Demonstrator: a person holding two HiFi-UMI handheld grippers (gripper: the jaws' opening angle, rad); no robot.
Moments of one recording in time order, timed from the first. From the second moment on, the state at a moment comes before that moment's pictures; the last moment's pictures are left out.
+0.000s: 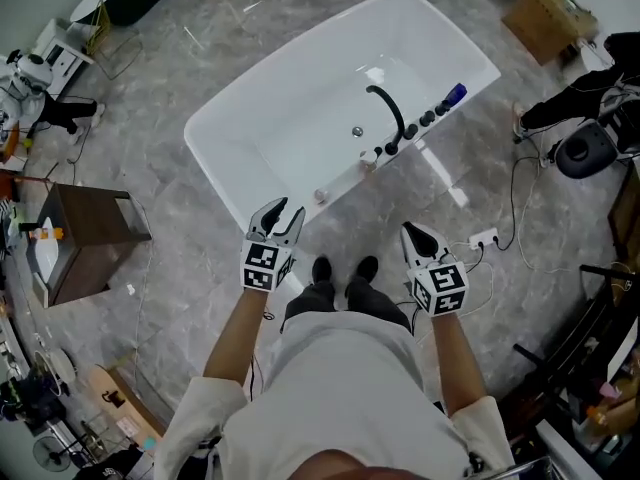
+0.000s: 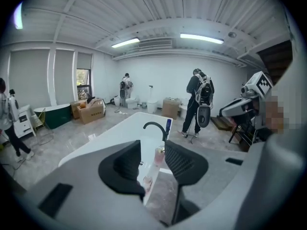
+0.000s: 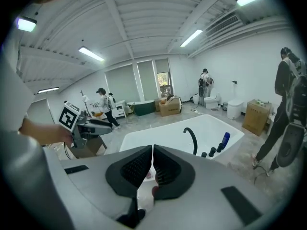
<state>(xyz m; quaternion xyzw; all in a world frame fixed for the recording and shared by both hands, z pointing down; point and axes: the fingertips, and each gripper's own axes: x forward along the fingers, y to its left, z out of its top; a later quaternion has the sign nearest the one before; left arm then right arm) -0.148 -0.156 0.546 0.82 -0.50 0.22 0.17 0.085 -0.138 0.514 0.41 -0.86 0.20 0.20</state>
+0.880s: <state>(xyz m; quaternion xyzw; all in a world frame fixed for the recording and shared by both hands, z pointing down) -0.156 -0.107 0.448 0.83 -0.53 0.15 0.11 0.100 -0.111 0.427 0.42 -0.89 0.12 0.14</state>
